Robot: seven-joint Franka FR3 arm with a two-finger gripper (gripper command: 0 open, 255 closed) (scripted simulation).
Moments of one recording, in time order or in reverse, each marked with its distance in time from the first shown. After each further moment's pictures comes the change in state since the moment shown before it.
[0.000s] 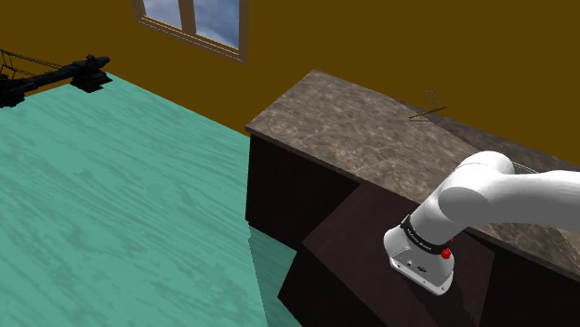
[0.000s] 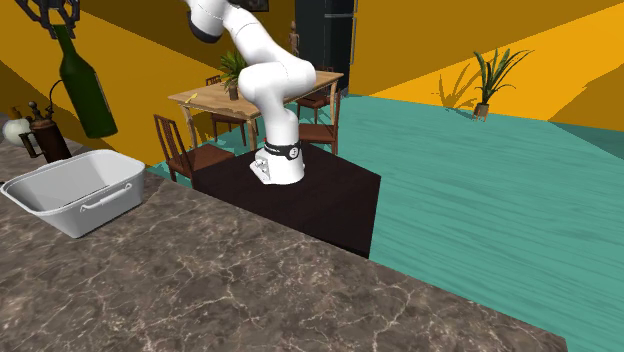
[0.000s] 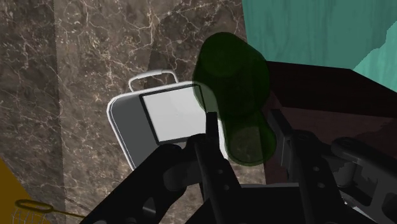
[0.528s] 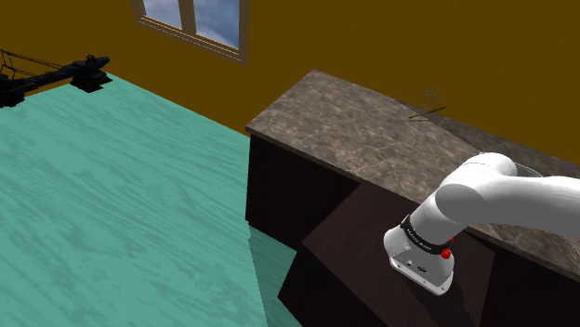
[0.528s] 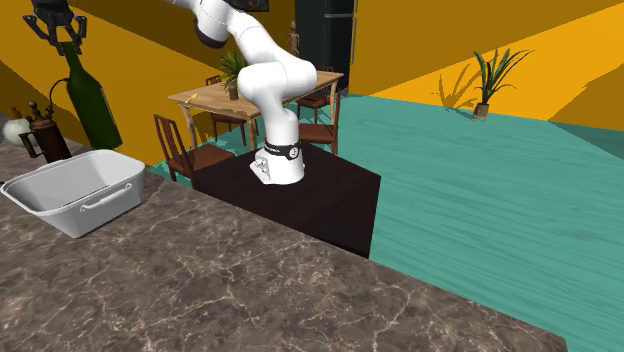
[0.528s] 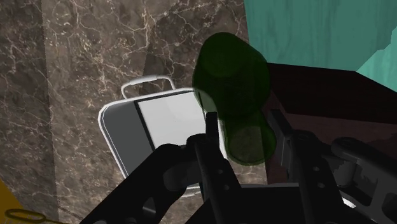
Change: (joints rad) arm -0.078 -0.070 0.006 -0.162 -0.015 0.076 0.049
